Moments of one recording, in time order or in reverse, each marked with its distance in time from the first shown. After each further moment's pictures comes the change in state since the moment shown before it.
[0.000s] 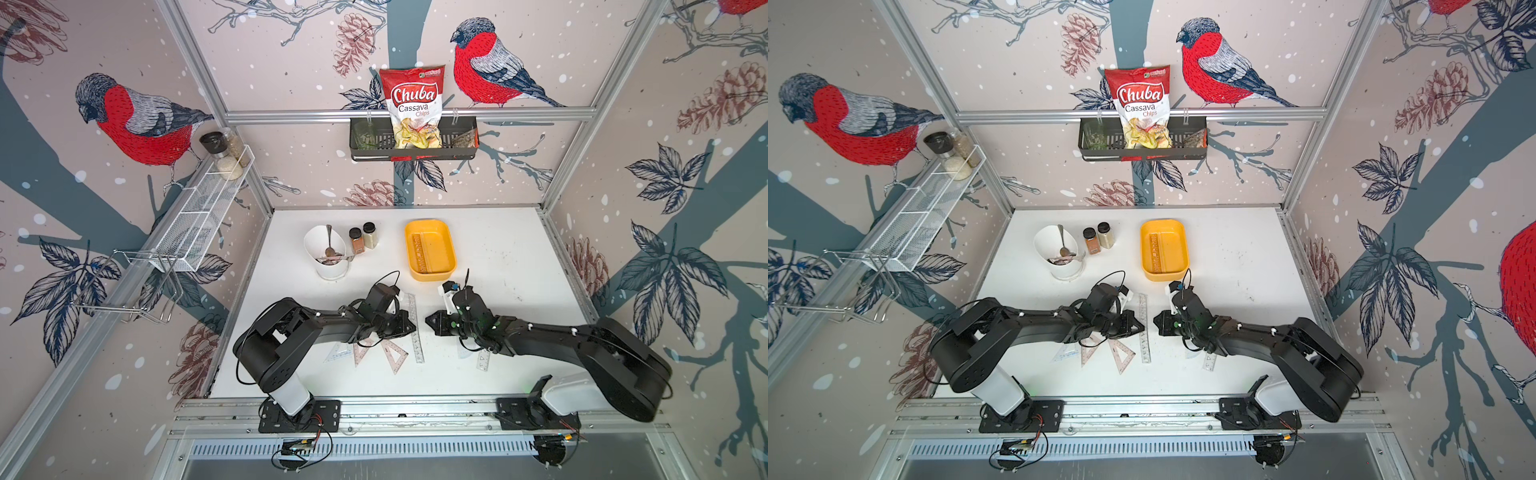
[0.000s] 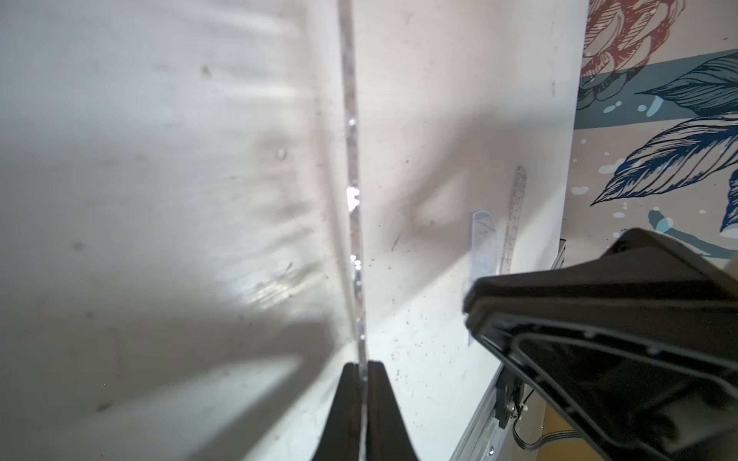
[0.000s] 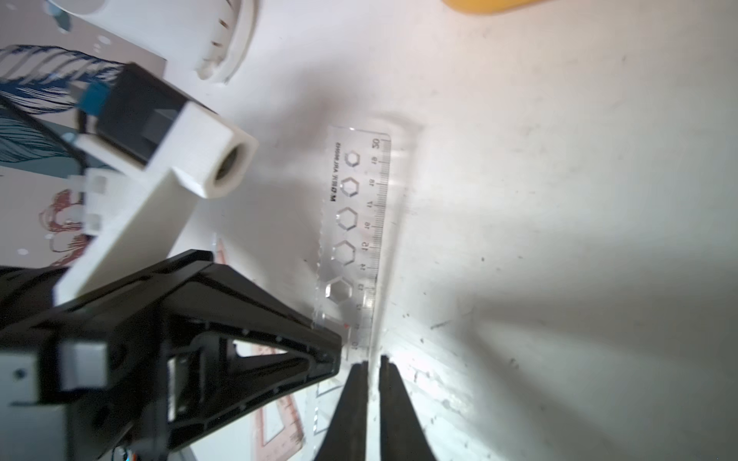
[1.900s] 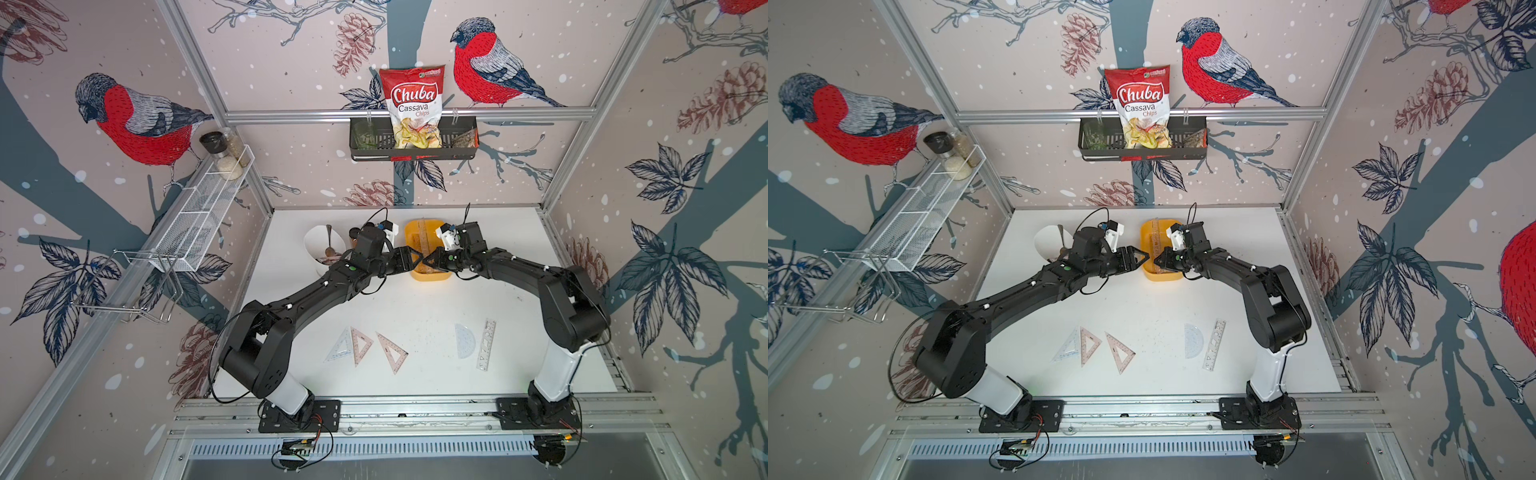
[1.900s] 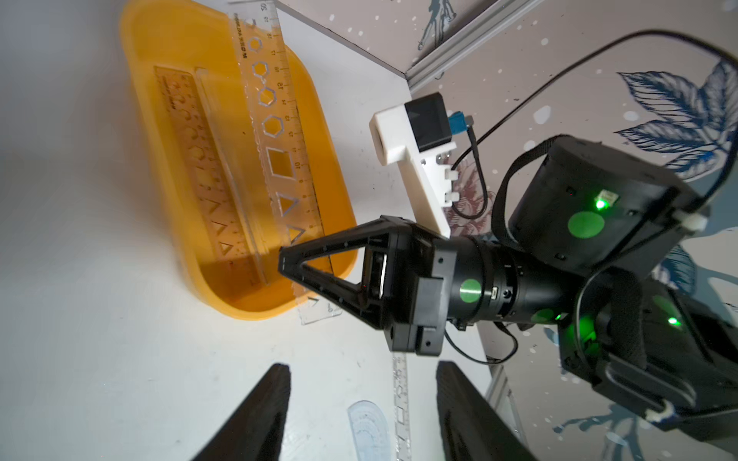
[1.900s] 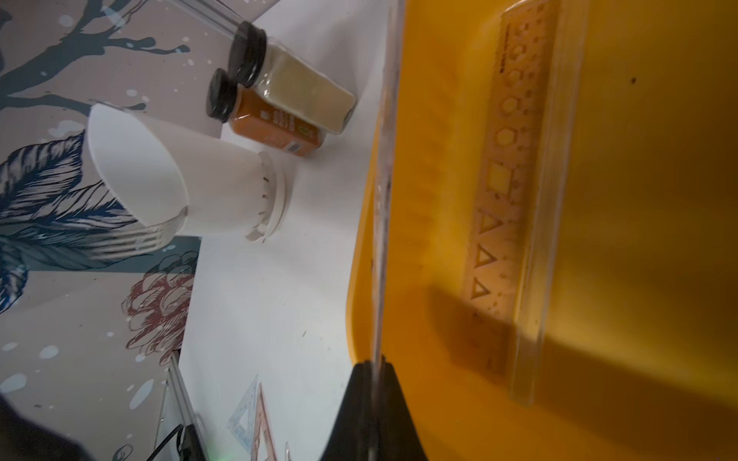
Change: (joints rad) left arm 0.167 -0.045 0.446 -0.192 -0.105 0.124; right arm -0.350 0.545 0.764 -0.319 -0.311 -0.207
